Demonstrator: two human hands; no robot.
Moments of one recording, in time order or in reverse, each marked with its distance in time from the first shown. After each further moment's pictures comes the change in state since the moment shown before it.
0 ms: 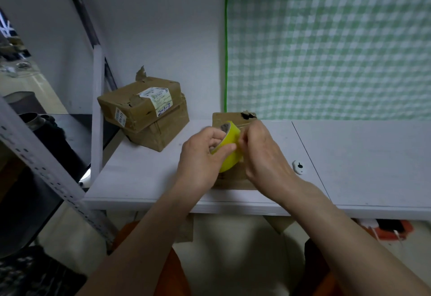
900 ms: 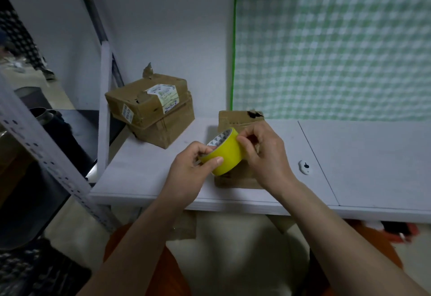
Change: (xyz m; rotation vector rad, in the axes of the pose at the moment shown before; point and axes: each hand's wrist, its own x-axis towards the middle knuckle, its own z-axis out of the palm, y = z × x) left_hand -0.013 -0.042 -0.025 -0.122 -0.026 -0.069; right_hand 0.005 0.010 0.026 0.165 0.102 0.280
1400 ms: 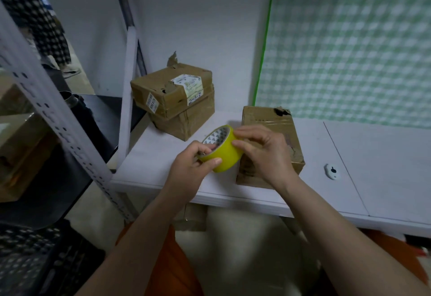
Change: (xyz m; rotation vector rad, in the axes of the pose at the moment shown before) left_hand 0.006 -0.035 -0.045 -0.019 0.074 -0.055; right_hand 0.012 -0.009 0.056 0.248 -0.104 0.126
